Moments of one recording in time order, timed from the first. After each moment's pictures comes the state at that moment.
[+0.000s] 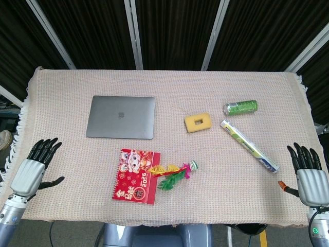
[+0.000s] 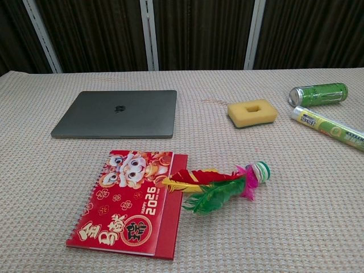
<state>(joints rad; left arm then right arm) -0.21 -1.31 0.02 -1.32 1.68 1.52 -0.14 0.09 -1.19 0.05 -1.48 -1.49 1.53 -0.09</state>
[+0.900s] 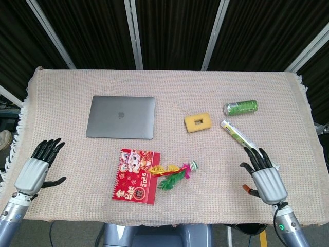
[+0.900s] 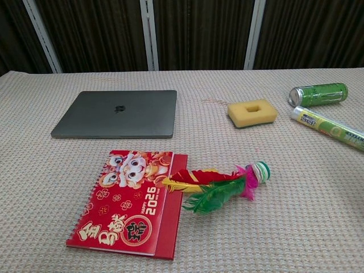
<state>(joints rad) -0.22 -1.29 0.03 -1.37 1.65 1.45 -0.11 0.20 -1.32 0.00 -1.51 -1.69 1.44 -0.19</state>
